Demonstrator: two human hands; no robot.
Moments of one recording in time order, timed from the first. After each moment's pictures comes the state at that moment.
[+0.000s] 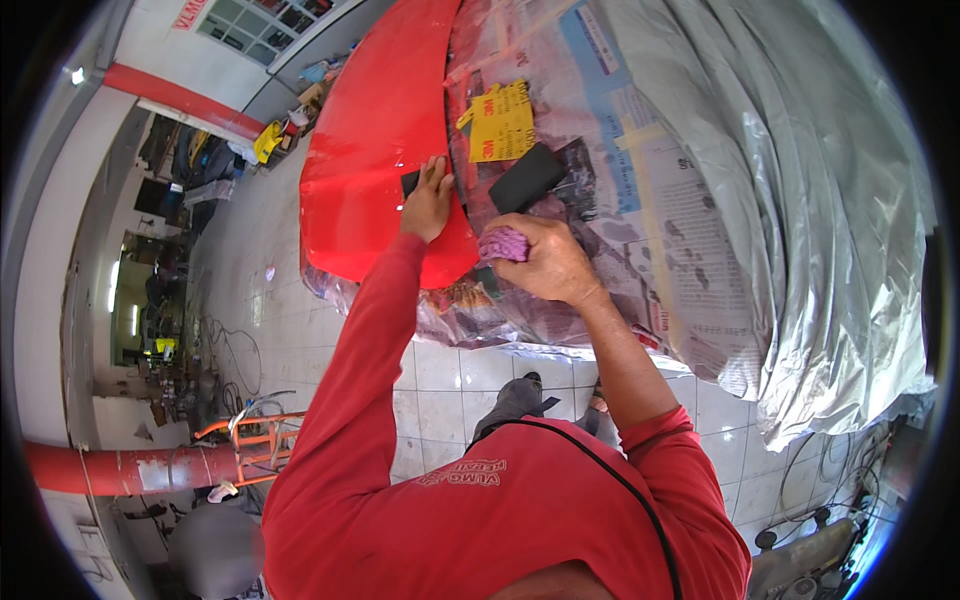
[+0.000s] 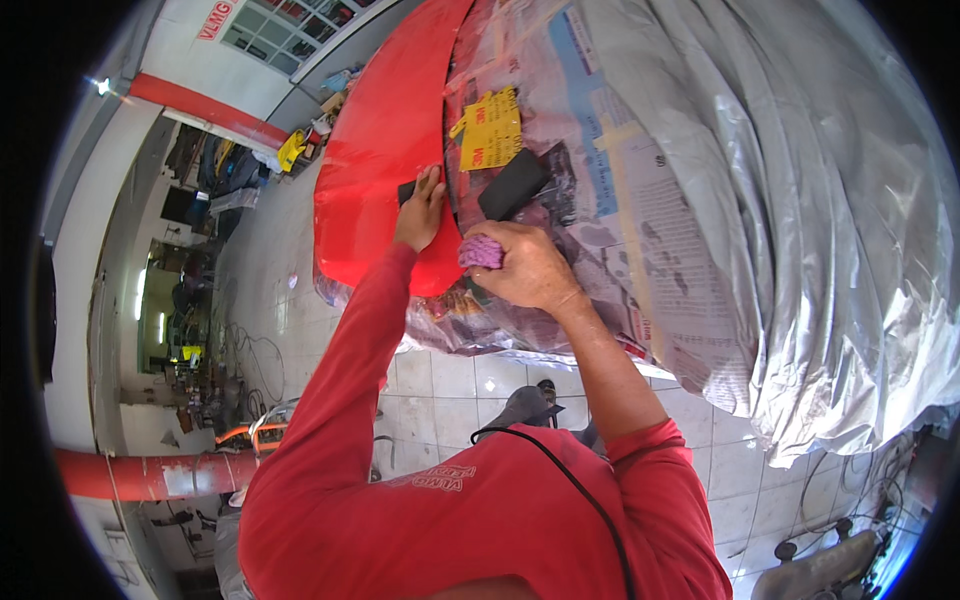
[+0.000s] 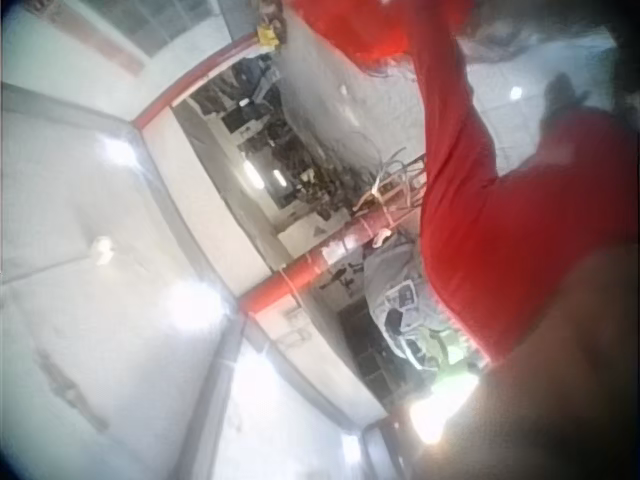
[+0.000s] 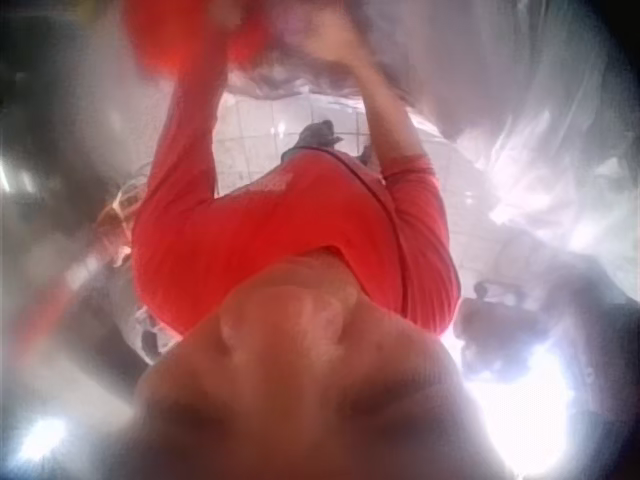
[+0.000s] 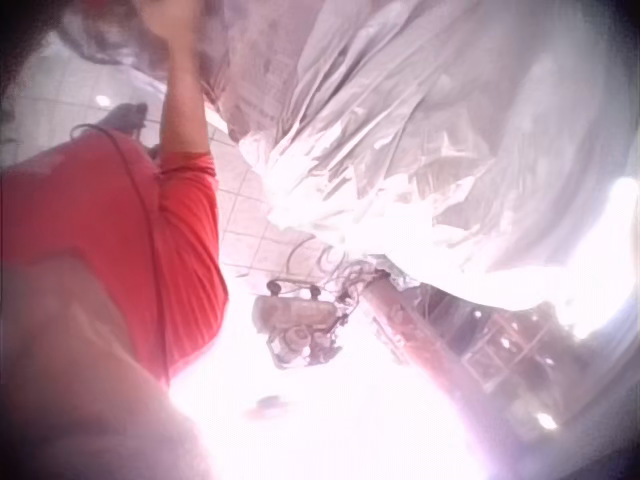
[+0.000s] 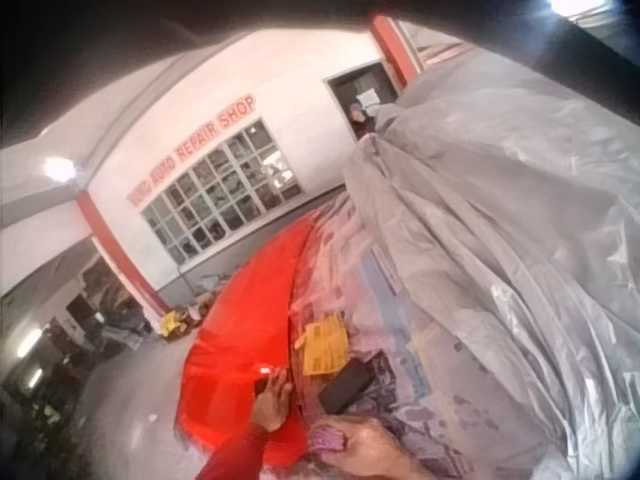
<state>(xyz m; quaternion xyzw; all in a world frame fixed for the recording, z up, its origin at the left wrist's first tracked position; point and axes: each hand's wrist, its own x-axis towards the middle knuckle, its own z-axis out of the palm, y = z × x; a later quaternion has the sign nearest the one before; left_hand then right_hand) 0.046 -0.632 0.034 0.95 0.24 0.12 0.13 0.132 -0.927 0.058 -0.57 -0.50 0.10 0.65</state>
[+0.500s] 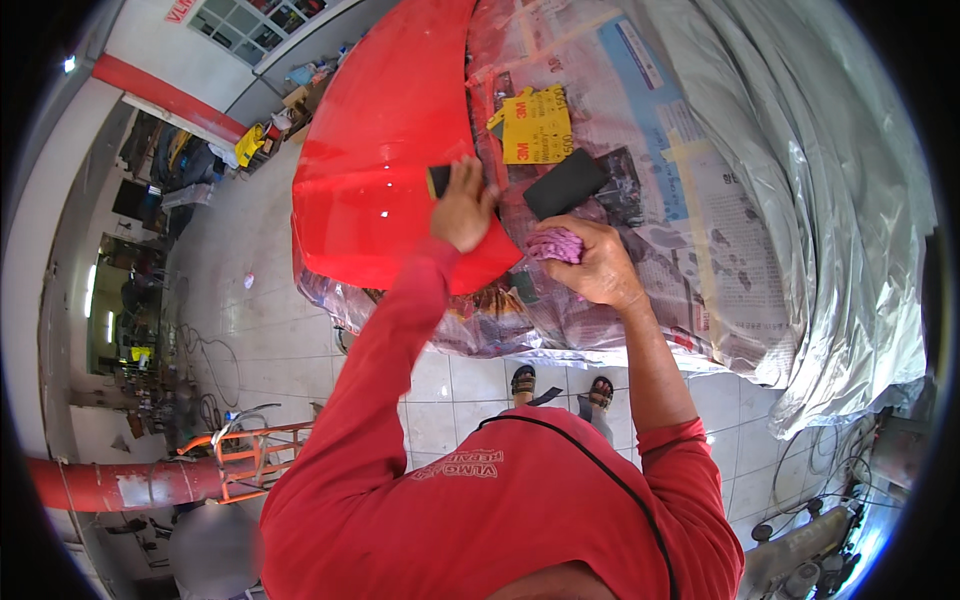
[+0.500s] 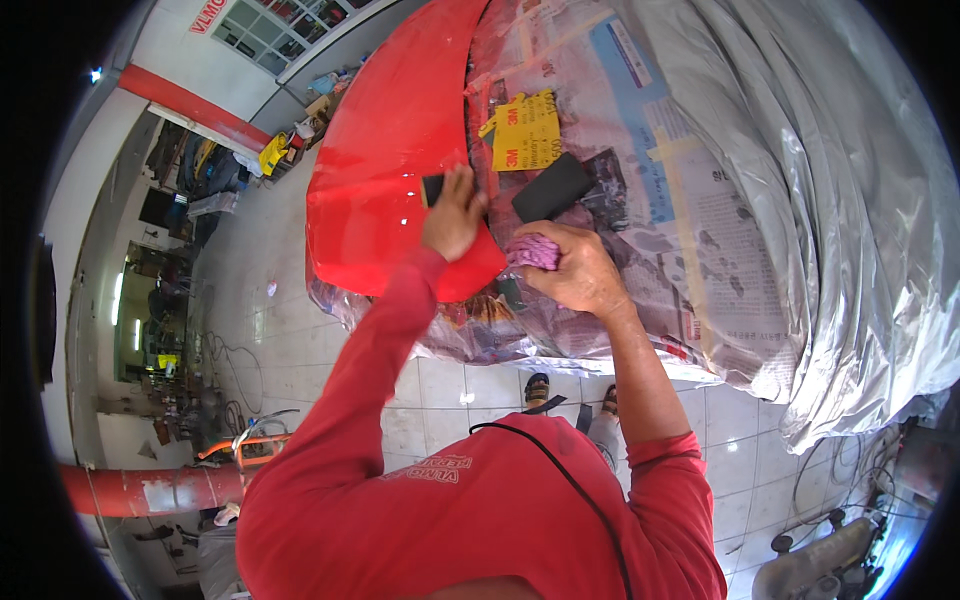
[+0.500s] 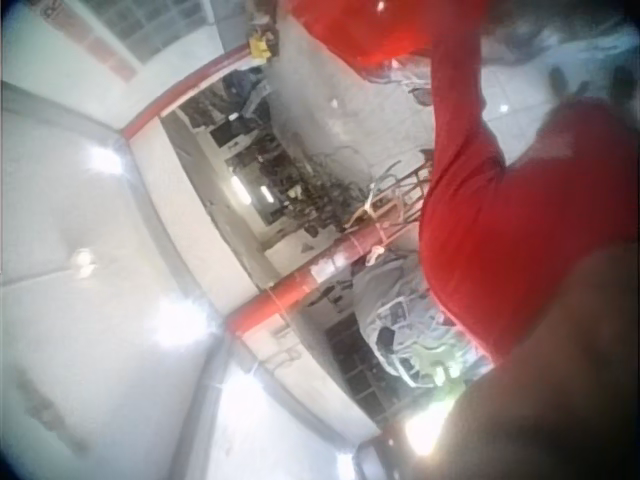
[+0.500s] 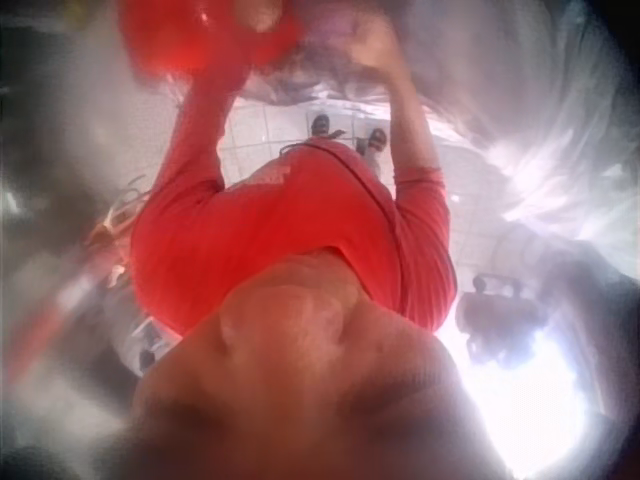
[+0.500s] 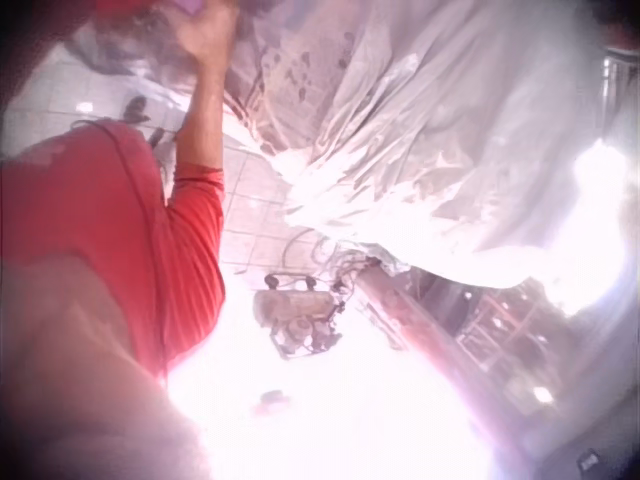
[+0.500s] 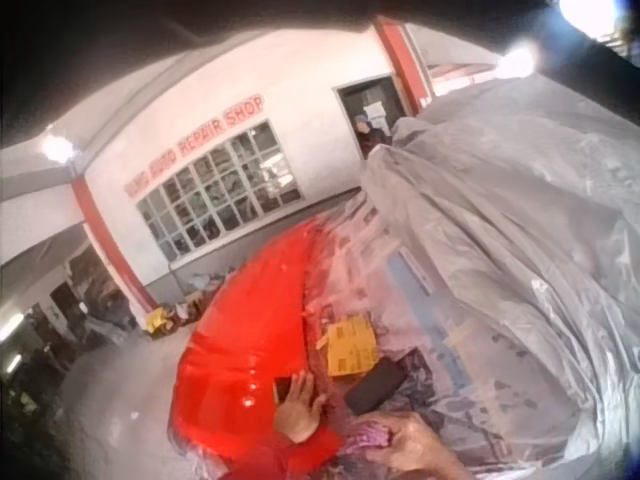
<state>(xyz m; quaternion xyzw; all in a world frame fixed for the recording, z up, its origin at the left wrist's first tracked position) 0.051 -0.650 0.024 0.96 0.17 0.18 0.11 0.130 -0.926 0.063 -0.64 -0.45 0.13 0.61</state>
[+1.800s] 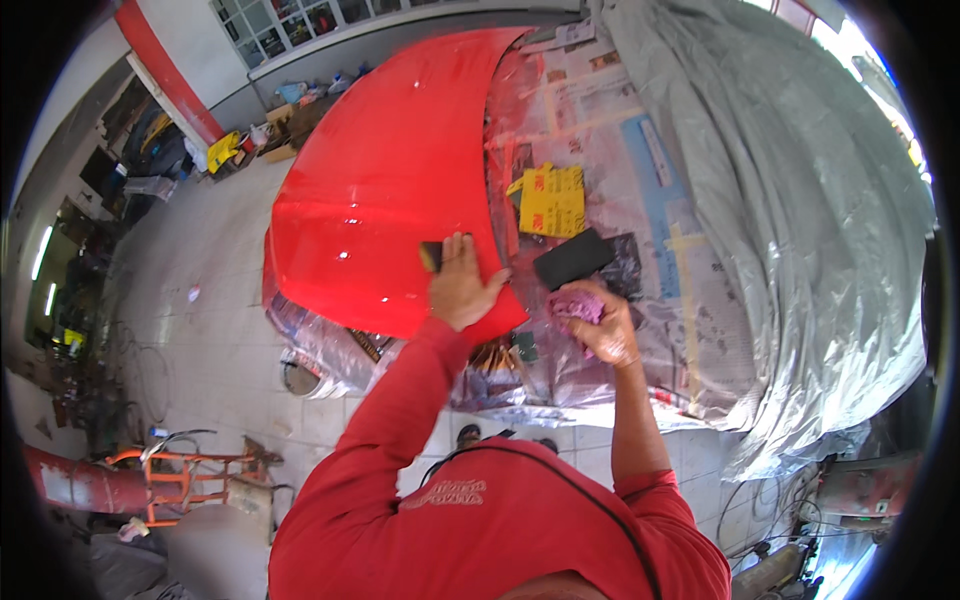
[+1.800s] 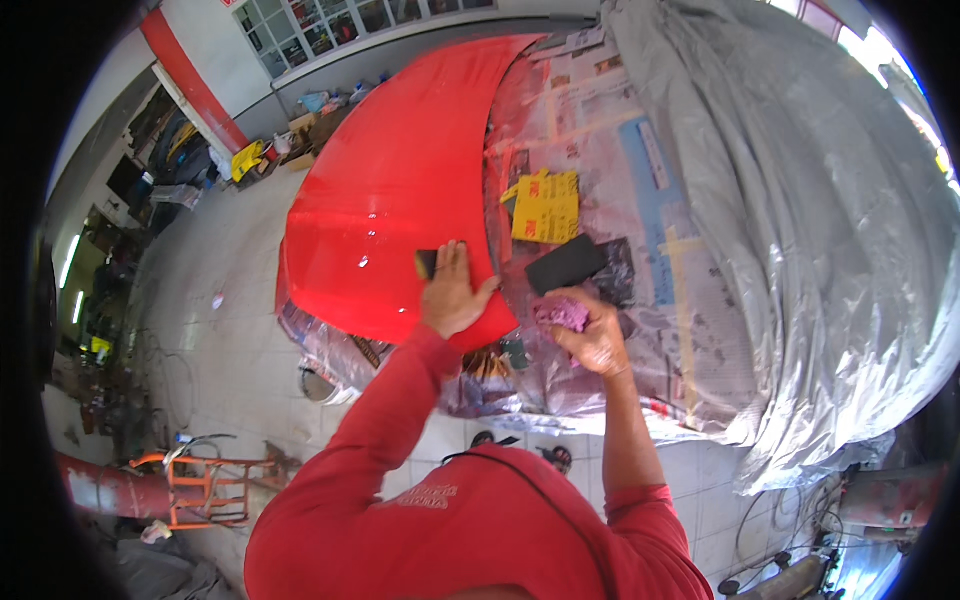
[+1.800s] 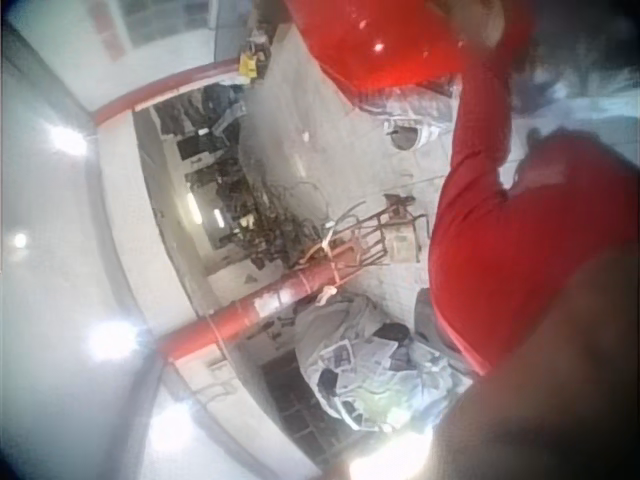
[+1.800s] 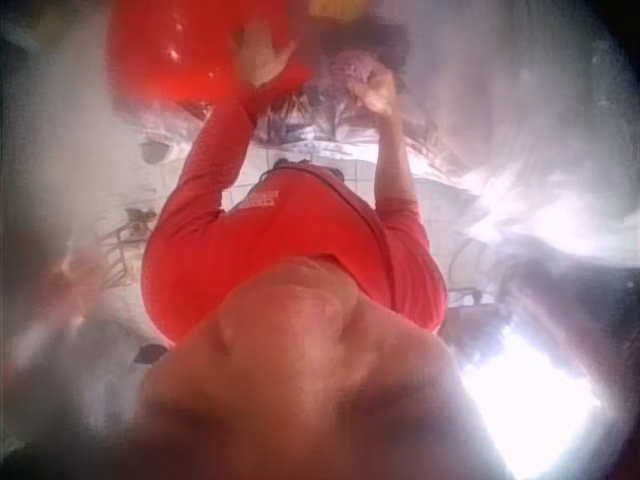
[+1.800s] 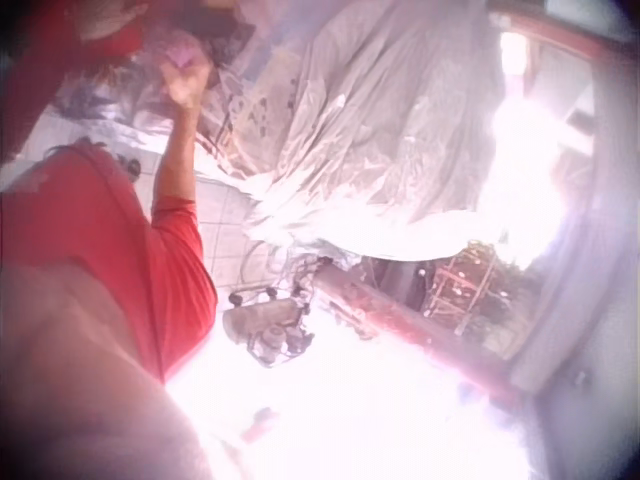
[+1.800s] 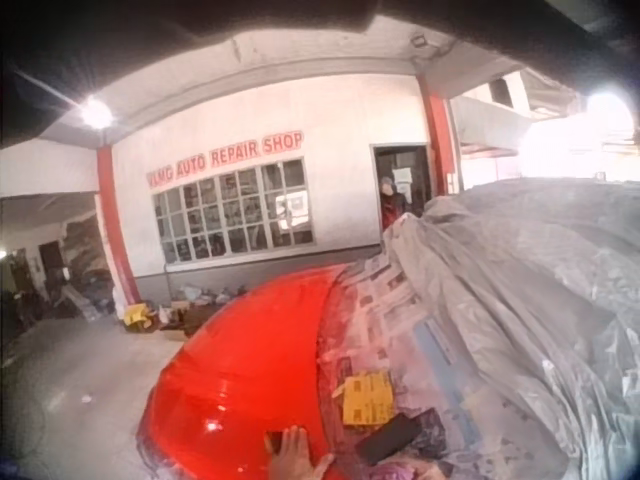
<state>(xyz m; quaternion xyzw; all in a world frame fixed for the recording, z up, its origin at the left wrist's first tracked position) 0.031 -0.649 0.015 0.95 0.25 0.13 0.12 0.138 -0.935 0.046 -0.66 -0.36 0.17 0.63</state>
